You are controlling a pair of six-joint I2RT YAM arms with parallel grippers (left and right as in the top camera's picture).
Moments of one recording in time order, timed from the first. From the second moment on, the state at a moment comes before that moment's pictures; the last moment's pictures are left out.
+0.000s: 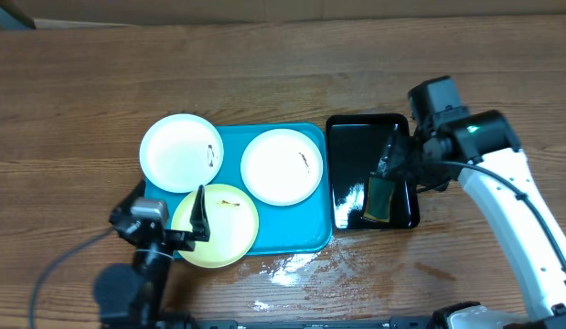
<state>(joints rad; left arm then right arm) 0.08 0.21 0.40 -0.29 0.21 -0.02 0.27 1.46 1.32 -1.19 -0.06 0.56</state>
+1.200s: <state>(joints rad) -0.14 1.78 1.35 -0.96 0.30 -0.15 0.28 1.50 0.83 -0.61 -0.01 0.57</state>
